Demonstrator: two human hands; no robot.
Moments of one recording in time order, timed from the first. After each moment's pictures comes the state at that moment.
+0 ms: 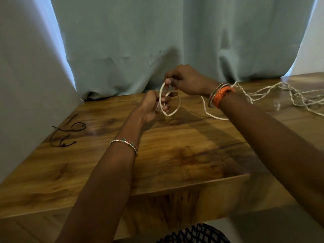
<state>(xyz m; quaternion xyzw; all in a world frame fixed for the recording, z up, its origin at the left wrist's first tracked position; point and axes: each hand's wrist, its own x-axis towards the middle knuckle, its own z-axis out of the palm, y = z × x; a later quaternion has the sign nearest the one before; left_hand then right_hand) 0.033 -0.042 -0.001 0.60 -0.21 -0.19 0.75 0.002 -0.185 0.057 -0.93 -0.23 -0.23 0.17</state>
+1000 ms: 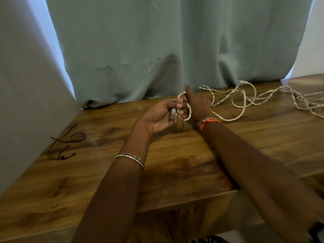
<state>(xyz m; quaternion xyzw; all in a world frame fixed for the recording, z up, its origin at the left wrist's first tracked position) 0.011 -0.055 0.004 0.49 -0.30 -0.31 0.76 0.064 -0.211 -0.034 -0.92 0.03 -0.38 0.06</state>
